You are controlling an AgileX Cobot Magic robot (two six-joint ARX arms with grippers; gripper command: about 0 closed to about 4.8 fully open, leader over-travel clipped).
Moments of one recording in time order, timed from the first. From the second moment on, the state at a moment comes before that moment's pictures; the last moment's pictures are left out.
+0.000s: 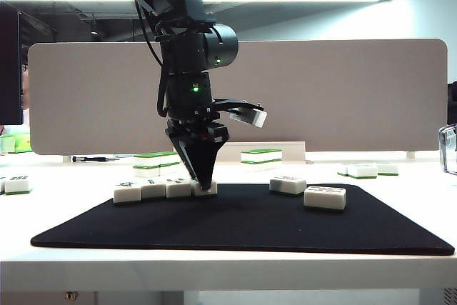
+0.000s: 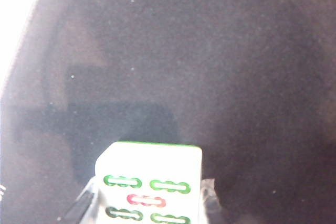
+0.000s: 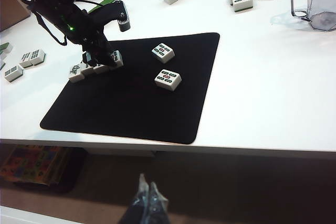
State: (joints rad) left arm -0.57 2.18 1.85 -0.93 -0.07 0.58; right arm 0.02 0.01 1.00 -1.39 -0.31 0.21
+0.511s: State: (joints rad) left arm -0.66 2.18 1.90 -0.85 -0.04 0.48; right arm 0.02 0.01 1.00 -1.39 -0.31 0.21
